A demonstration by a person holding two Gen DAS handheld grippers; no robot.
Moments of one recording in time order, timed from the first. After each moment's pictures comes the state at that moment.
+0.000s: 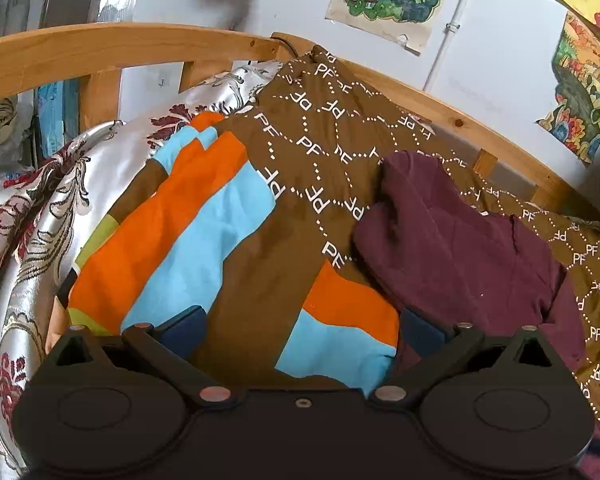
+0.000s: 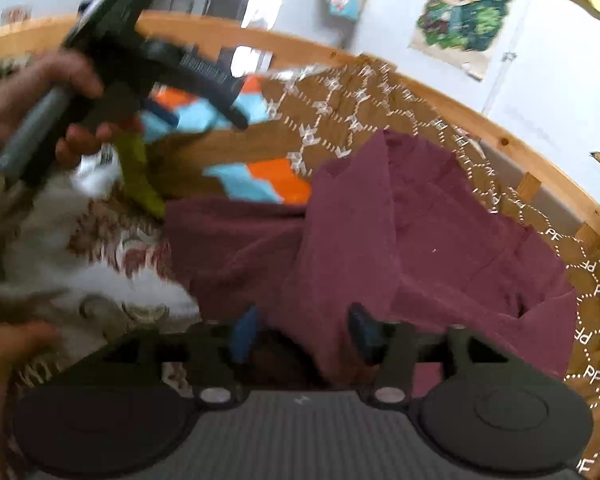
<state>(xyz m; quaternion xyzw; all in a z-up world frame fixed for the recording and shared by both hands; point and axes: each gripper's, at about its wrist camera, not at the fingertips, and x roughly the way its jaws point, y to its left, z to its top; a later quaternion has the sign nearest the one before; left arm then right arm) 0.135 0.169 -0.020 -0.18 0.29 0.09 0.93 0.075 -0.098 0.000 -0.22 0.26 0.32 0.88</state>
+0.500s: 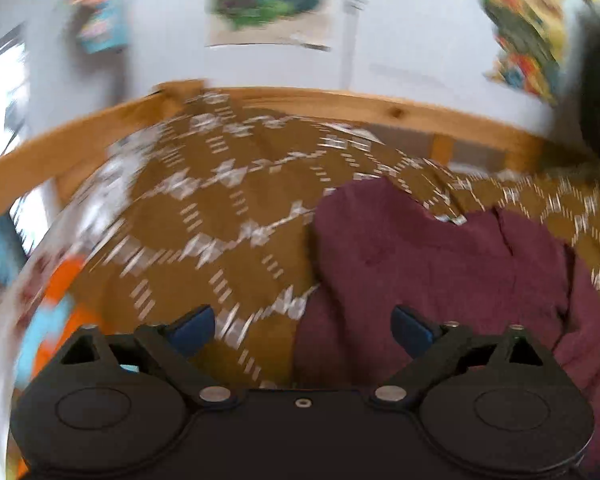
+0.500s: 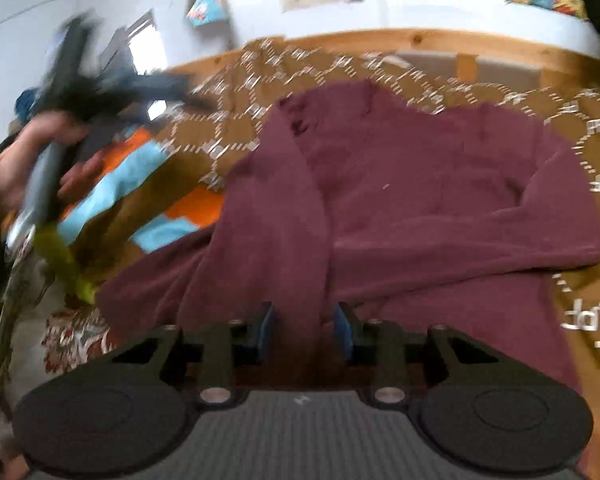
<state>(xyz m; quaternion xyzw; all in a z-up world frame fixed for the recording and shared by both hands) 0.293 0.130 0.014 -0.01 0.29 0.01 0.96 0.157 -0.148 -0.031 -0.02 0.36 0.30 0.88</state>
